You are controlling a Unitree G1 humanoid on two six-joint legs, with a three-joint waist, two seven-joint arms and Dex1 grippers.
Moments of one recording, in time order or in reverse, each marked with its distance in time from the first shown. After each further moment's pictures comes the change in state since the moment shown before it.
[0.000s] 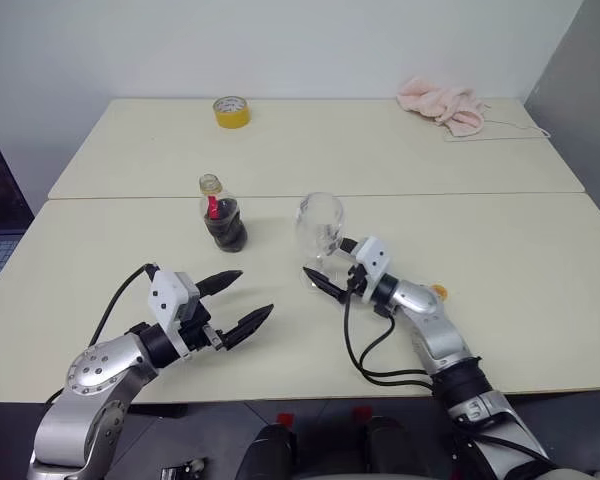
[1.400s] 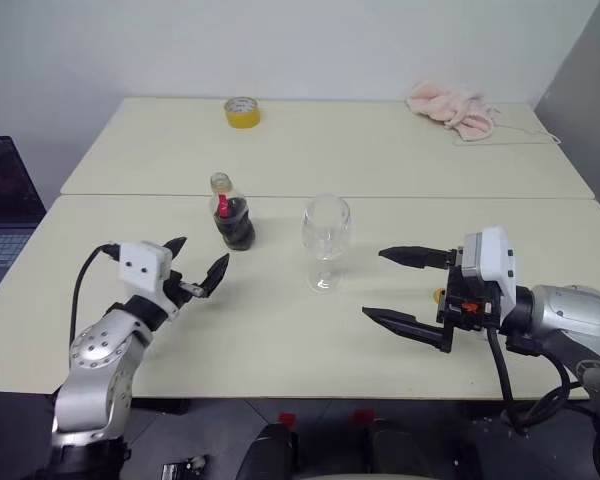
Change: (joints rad) left arm -0.203 -0.111 0.045 0.277 0.208 -0.080 0.308; right arm 0.220 -0.597 -0.318 -1.059 0.650 0.817 0.064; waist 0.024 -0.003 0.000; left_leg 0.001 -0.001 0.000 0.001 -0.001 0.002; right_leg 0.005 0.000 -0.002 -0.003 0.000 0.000
